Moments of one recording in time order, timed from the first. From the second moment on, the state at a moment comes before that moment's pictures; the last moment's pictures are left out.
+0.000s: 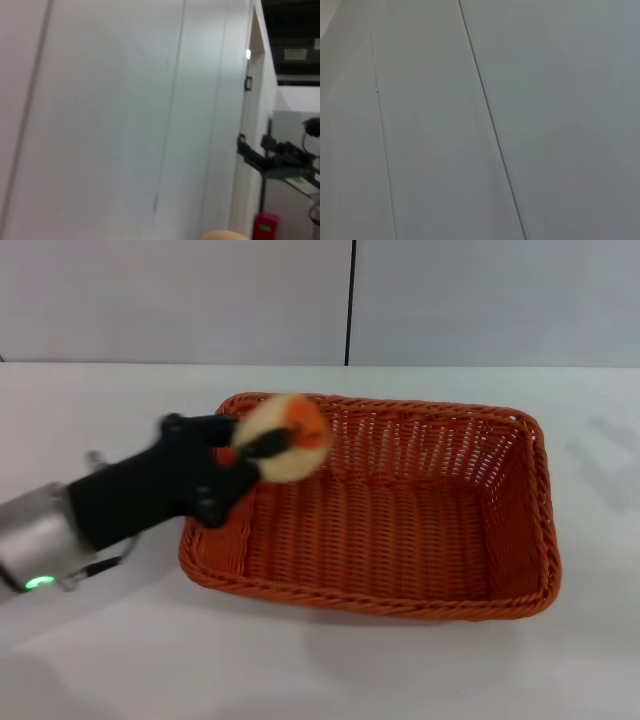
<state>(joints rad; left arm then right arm) -0.52 -2.07 0.27 0.21 2.05 1.77 -0.82 0.17 2.07 -0.82 -0.60 -1.07 -1.75 1.14</state>
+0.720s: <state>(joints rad) -0.41 -2.06 0.19 0.25 2.02 1.74 -0.82 0.18 2.07 -0.75 -0.57 -1.07 -1.76 1.11</state>
